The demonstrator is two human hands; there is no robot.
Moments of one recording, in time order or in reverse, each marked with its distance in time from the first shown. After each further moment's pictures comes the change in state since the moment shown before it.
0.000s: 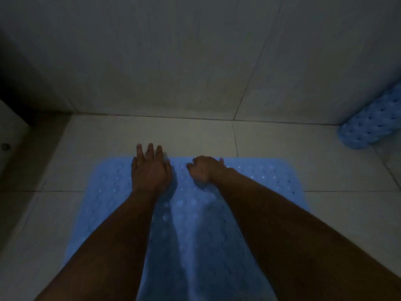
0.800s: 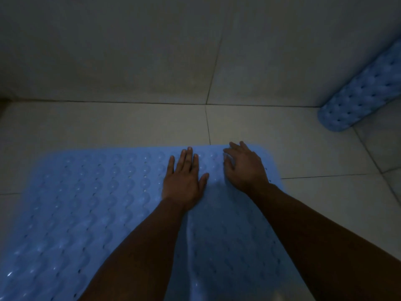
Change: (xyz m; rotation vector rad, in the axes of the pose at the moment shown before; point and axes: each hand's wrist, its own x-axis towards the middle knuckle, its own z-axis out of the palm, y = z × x) left_hand -0.031 0.141 0.107 0.103 -0.091 0.402; right_hand -0.058 0.176 0.011 0.113 0.479 0.058
